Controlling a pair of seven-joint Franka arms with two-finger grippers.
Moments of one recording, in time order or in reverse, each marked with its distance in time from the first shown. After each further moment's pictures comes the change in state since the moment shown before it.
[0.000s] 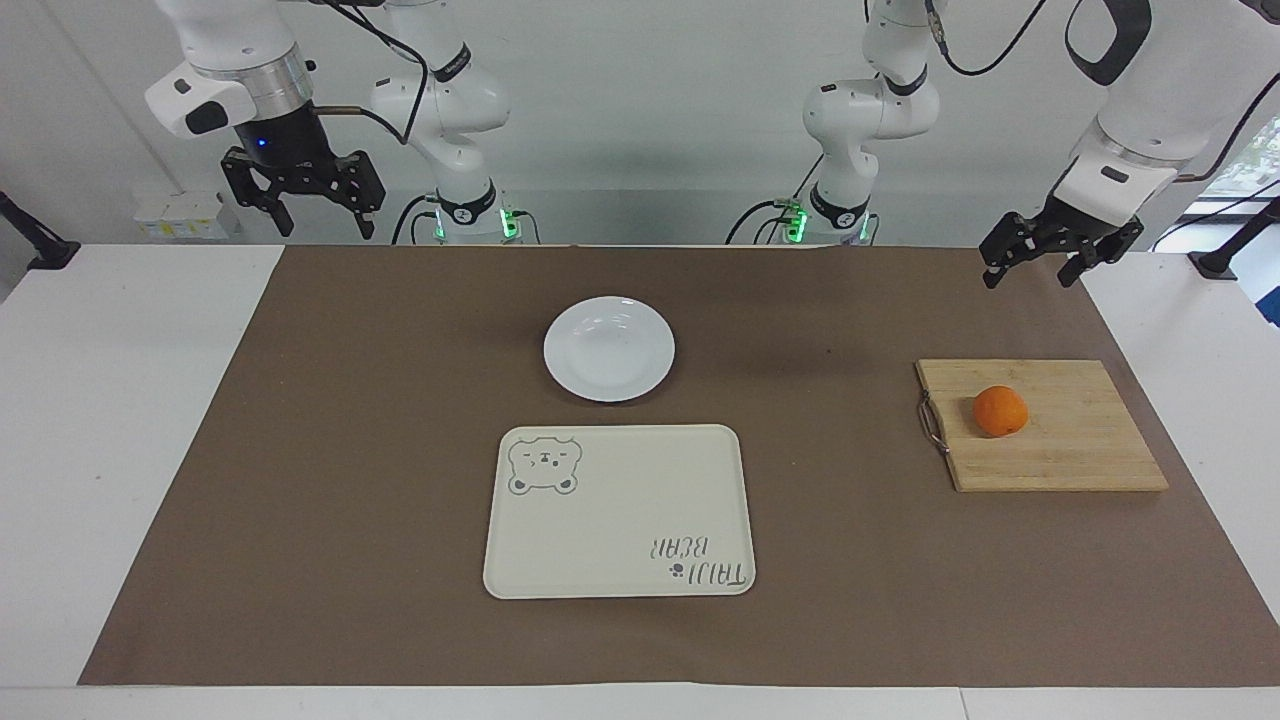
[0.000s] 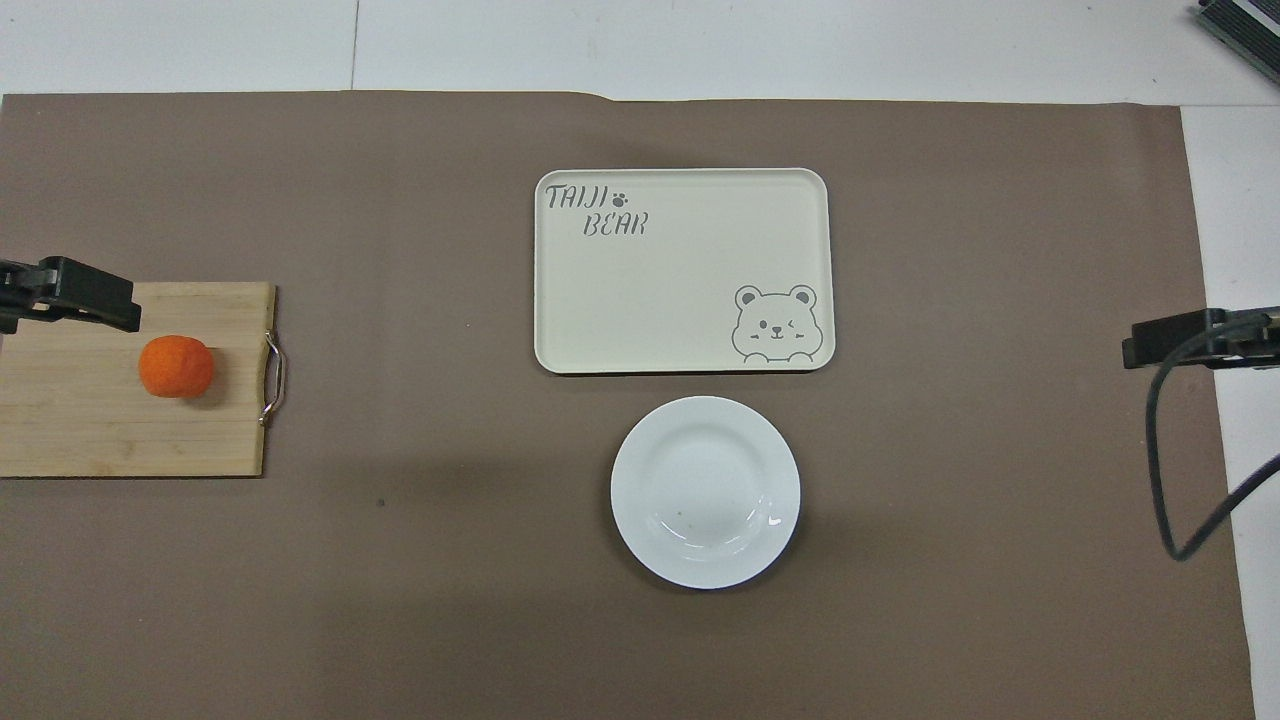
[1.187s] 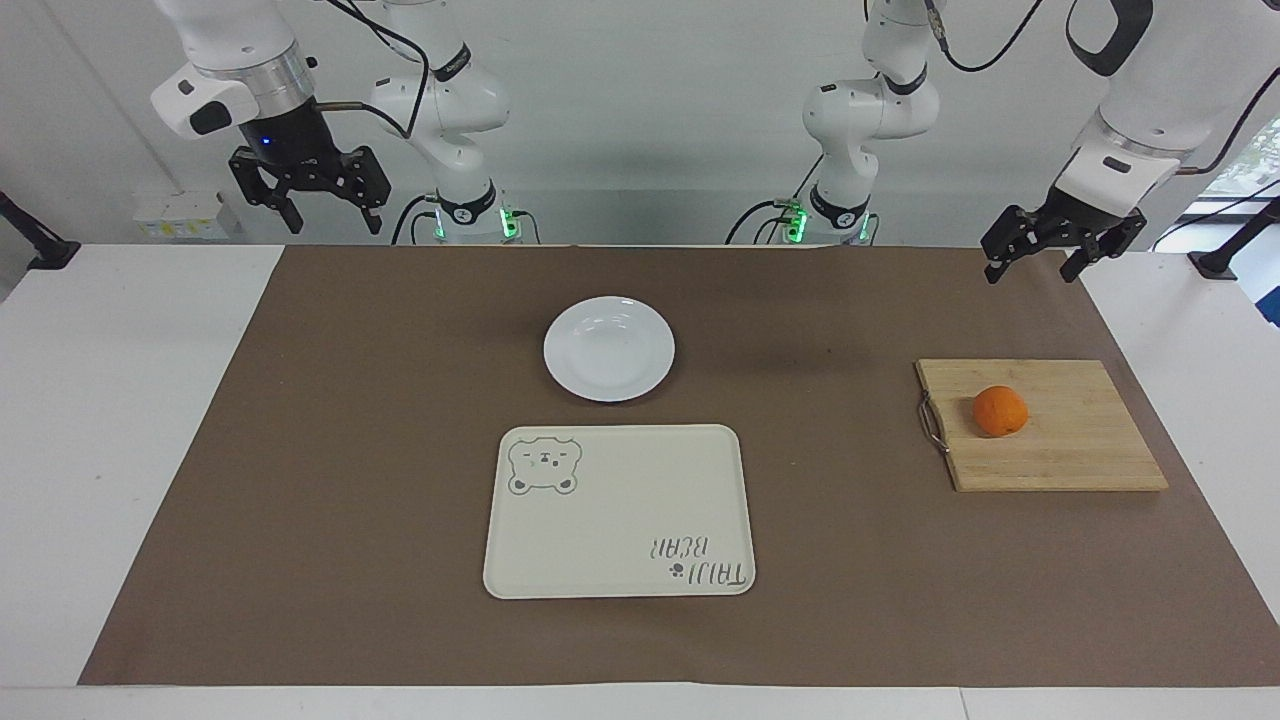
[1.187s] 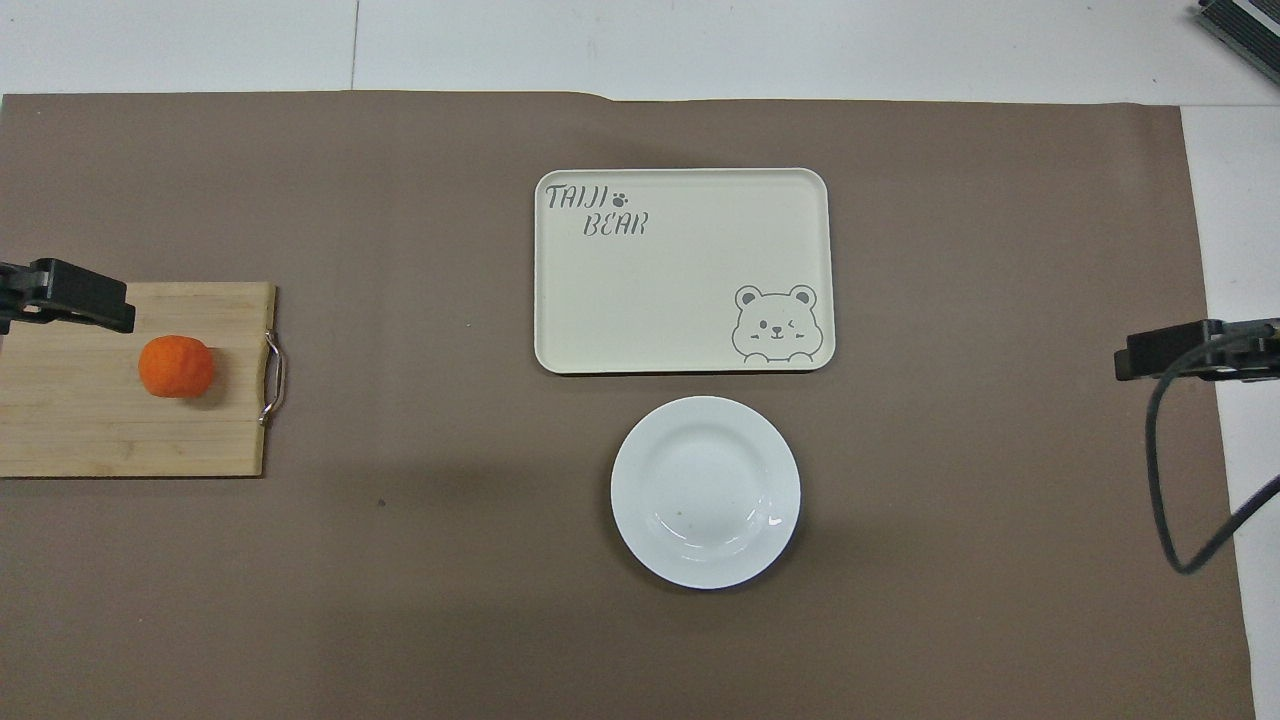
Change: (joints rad) left arm 0.000 -0.013 0.000 -0.001 0.000 0.000 0.004; right arm -0.003 -0.012 -0.003 -0.015 0.040 -0.003 0.000
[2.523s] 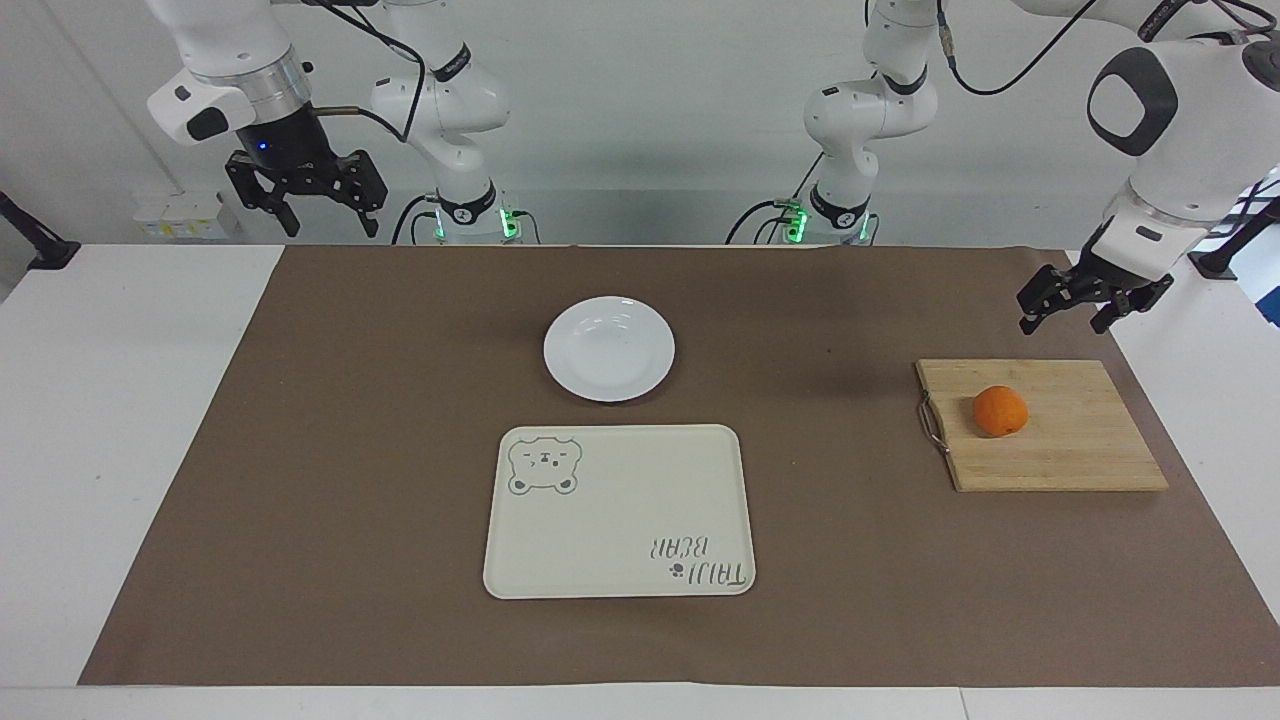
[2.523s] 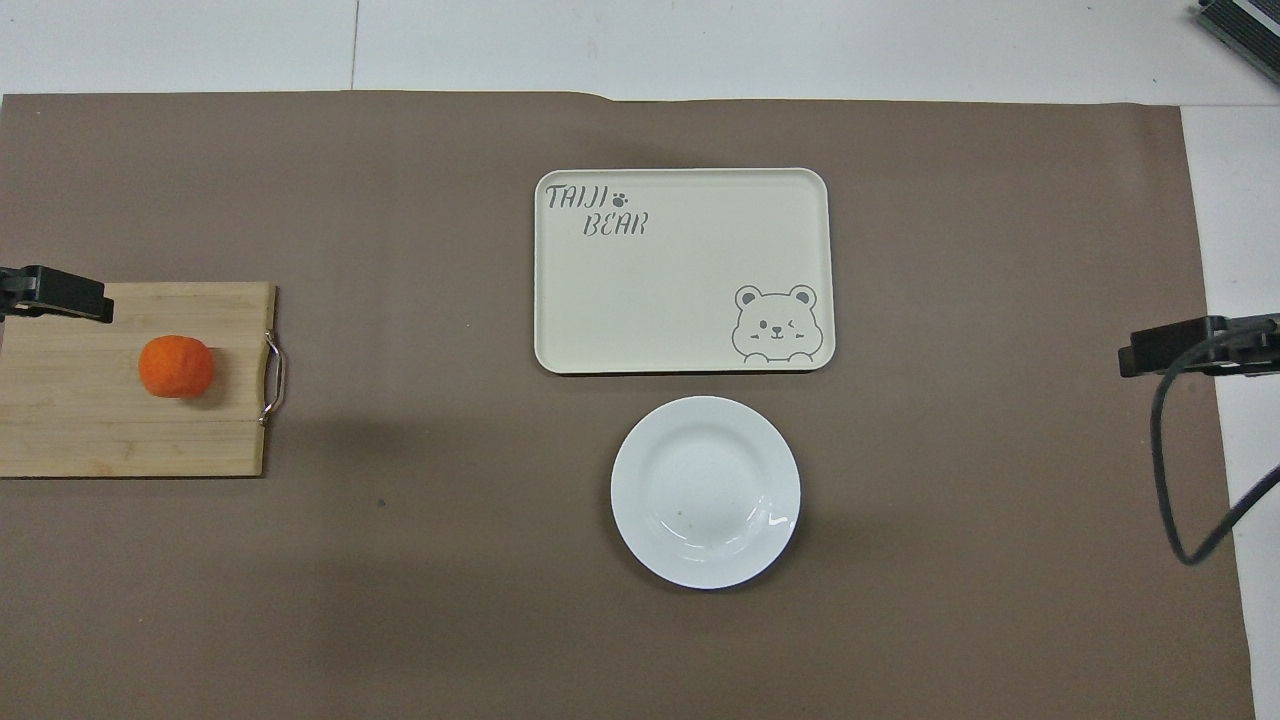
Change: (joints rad) left arm 0.125 0.021 0.006 -0.195 0.000 0.273 0.157; right arm -0.005 0.016 -0.009 0.005 -0.004 0.008 -0.039
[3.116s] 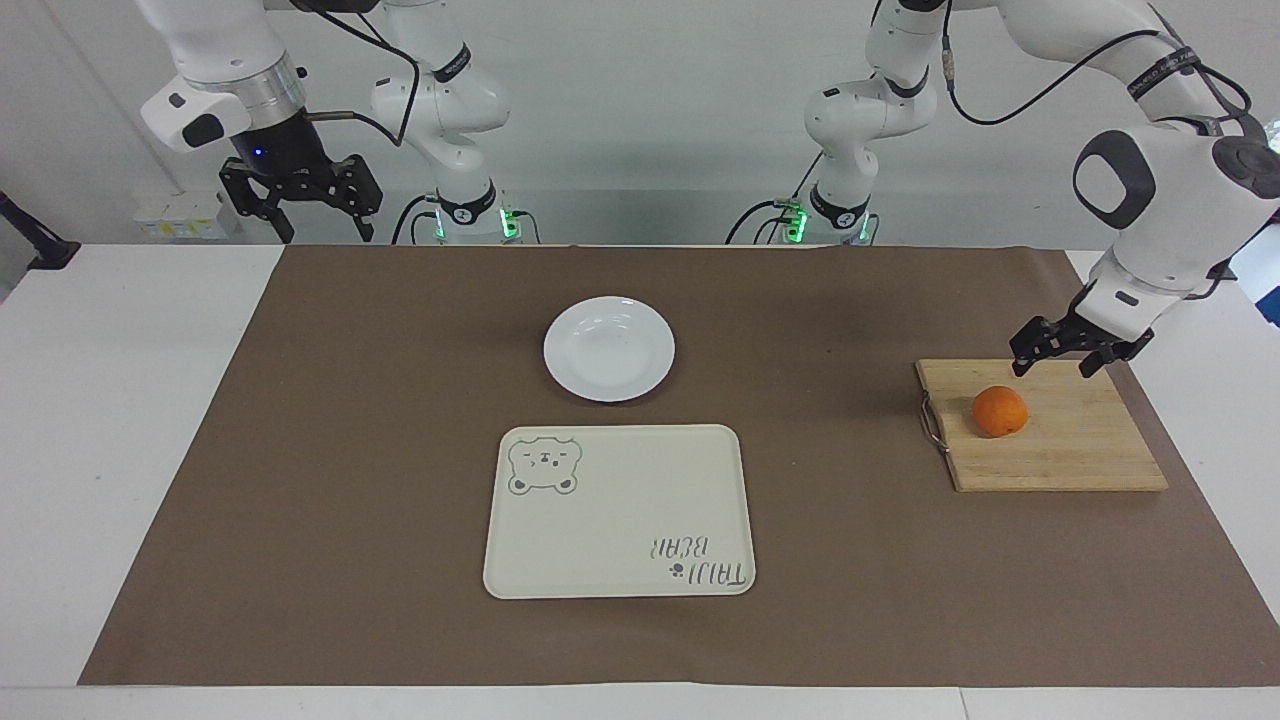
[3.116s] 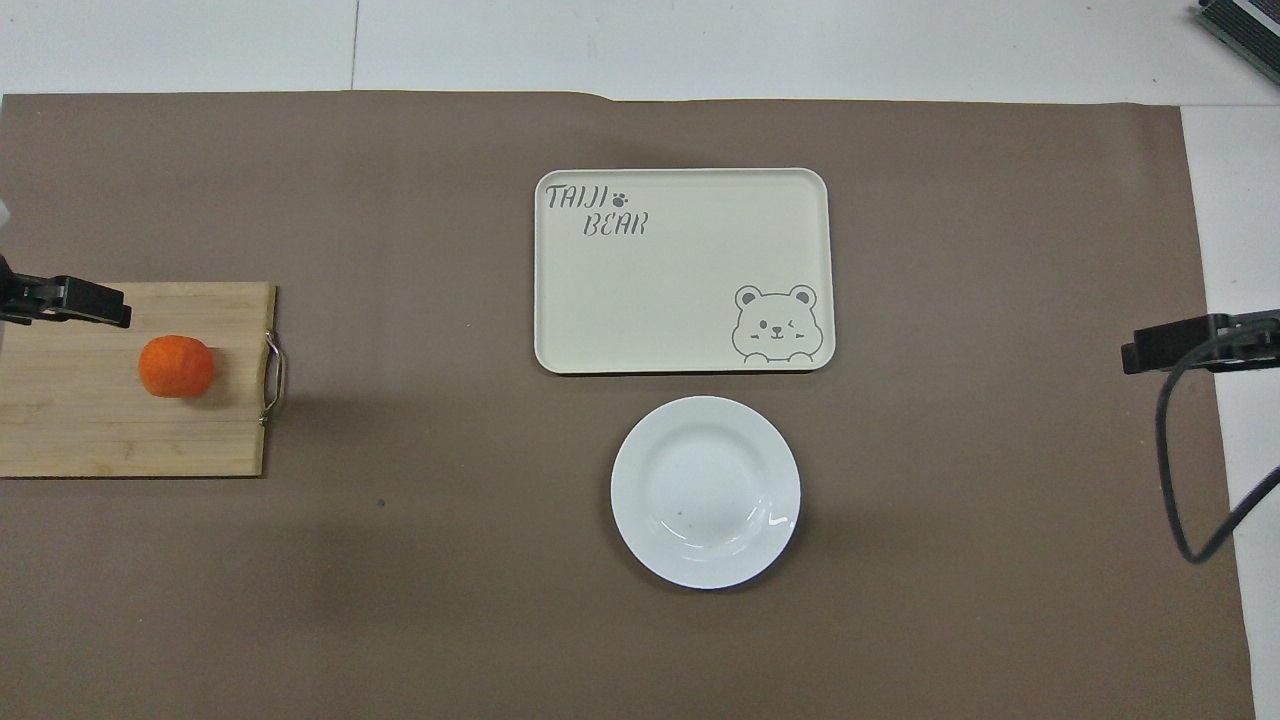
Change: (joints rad) left arm 0.038 0.080 0.000 -0.107 0.000 0.155 0.049; right arm -0.001 0.002 -0.003 -0.003 0.000 0.005 -0.020
